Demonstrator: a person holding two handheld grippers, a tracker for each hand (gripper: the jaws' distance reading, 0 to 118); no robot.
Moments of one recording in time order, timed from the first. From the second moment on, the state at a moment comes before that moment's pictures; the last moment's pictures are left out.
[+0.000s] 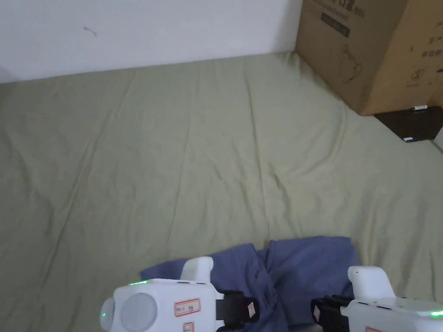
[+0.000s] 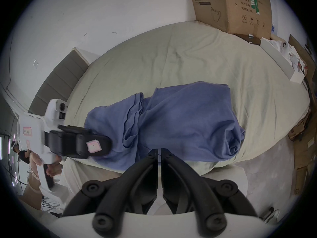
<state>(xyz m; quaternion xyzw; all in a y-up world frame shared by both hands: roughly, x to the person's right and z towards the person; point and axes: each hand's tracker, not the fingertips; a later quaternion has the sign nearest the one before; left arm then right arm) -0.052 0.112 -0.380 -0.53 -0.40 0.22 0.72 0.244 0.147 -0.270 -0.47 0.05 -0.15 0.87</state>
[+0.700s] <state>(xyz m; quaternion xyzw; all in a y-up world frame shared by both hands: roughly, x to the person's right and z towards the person) -0.200 0.035 -0.396 -0.49 -0.29 0.48 0.67 0.165 0.158 -0.298 -0.49 0.11 -0.10 0.86</state>
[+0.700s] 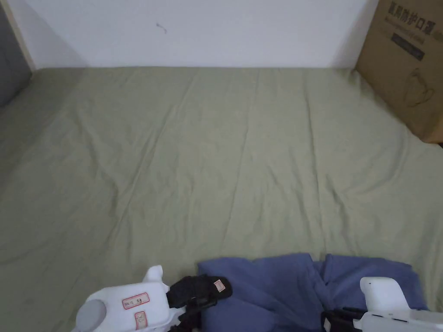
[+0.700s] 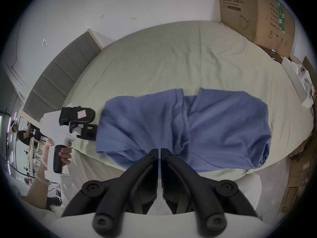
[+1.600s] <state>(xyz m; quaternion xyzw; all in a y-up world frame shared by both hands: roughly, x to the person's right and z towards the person) -0.388 0.116 -0.395 -0.51 -0.13 0.38 0.76 0.173 0.160 -0.299 -0.48 0.12 -0.13 0.86</state>
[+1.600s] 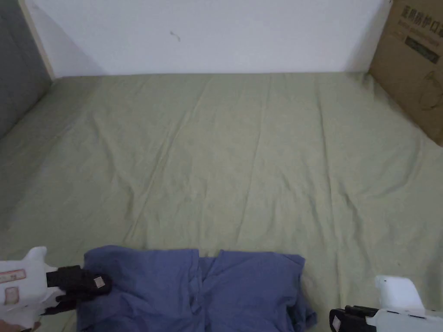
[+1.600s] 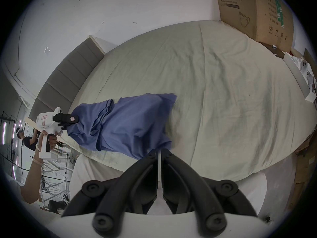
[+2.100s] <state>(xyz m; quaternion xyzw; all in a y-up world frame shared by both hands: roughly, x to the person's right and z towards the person) -0.169 0.227 -0.419 -0.48 -0.28 0.22 0.80 0.220 0.162 -0.281 -0.46 0.09 -0.17 0.87</state>
